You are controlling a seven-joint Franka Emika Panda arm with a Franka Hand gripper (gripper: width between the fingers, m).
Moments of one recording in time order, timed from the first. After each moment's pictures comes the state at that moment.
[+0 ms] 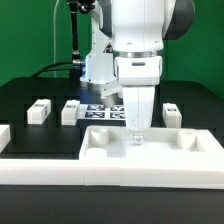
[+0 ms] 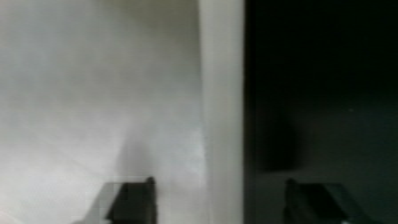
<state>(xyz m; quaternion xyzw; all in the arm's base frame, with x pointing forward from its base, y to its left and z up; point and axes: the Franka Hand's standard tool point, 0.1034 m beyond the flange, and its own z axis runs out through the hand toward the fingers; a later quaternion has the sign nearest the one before) 0.517 0.029 0.008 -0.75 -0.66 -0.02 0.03</state>
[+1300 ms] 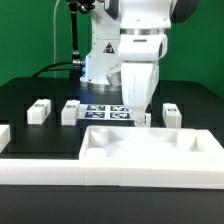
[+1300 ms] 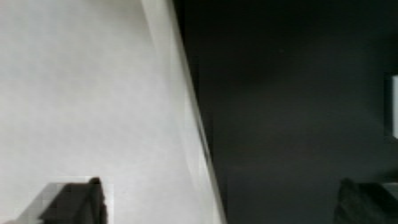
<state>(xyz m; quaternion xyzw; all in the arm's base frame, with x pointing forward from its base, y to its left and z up) 0.511 0.040 0.054 -0.81 -0.58 0.00 0.02</state>
